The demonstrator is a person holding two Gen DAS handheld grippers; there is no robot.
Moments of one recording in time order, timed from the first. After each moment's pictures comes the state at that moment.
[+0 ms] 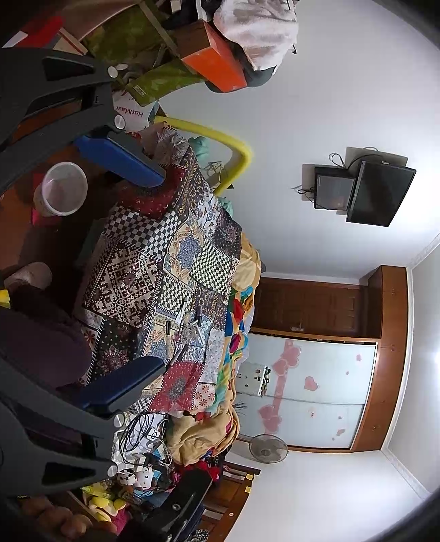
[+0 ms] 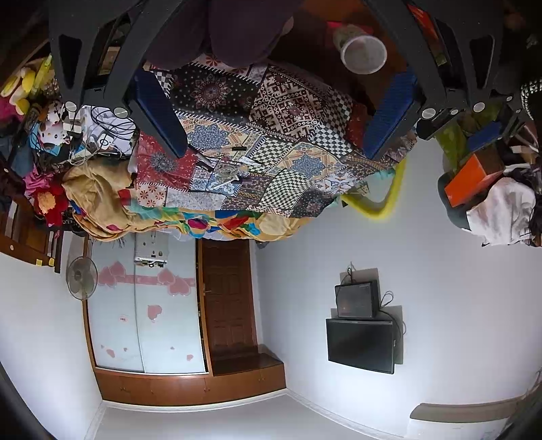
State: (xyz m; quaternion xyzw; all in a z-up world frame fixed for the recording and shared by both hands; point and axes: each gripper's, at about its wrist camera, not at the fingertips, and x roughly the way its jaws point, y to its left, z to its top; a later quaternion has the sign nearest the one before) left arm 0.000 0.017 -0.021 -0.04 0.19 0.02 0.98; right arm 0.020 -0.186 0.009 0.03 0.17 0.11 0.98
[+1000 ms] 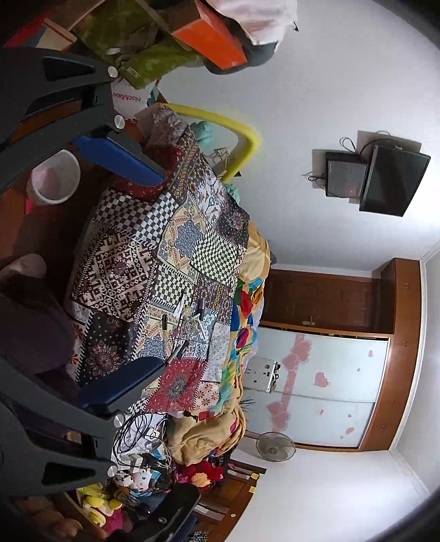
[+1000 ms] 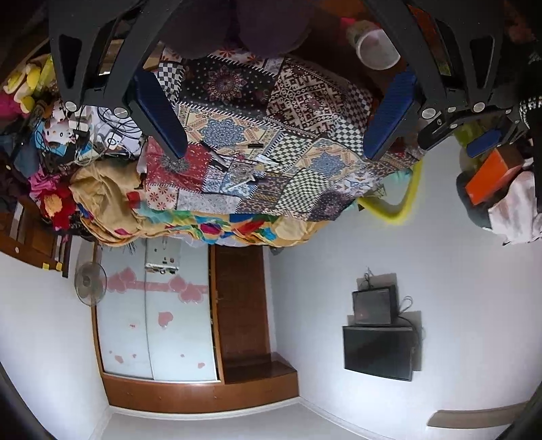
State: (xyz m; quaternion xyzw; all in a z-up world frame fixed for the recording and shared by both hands) left arm 0.090 0.003 -0.022 -0.05 0.22 0.00 0.97; right arm 0.070 -0.202 0.004 0.03 0.19 0.07 0.98
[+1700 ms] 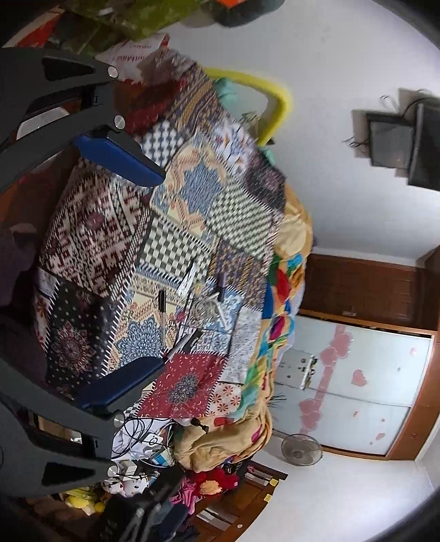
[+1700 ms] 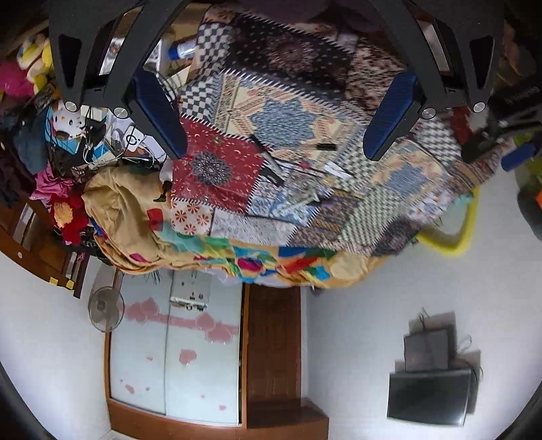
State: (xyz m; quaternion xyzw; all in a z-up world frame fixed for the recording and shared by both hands) left arm 0.299 -0.058 -0.082 -0.07 0.31 -0.03 0.95; right arm 0.244 -0.264 -0.054 -0.02 0.29 0.00 0.96
